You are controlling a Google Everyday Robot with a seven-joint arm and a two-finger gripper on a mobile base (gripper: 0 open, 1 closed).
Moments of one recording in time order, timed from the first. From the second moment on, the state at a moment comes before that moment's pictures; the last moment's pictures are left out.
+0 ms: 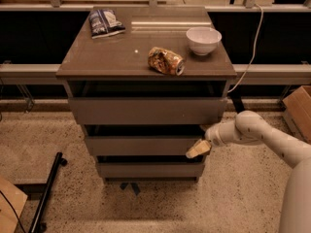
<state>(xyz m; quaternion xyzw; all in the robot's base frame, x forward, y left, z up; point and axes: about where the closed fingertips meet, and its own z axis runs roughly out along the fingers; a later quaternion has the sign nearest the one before) 0.677 -0.190 0.489 -0.45 0.80 0.21 0.33</state>
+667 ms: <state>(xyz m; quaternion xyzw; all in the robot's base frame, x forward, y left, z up) 0.677 -0.190 0.489 -0.45 0.80 0.21 0.33</state>
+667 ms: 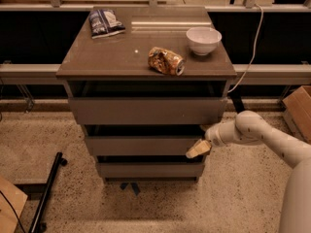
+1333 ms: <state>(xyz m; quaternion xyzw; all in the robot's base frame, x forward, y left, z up) 0.677 -0.190 0.489 -0.45 0.80 0.21 0.33</state>
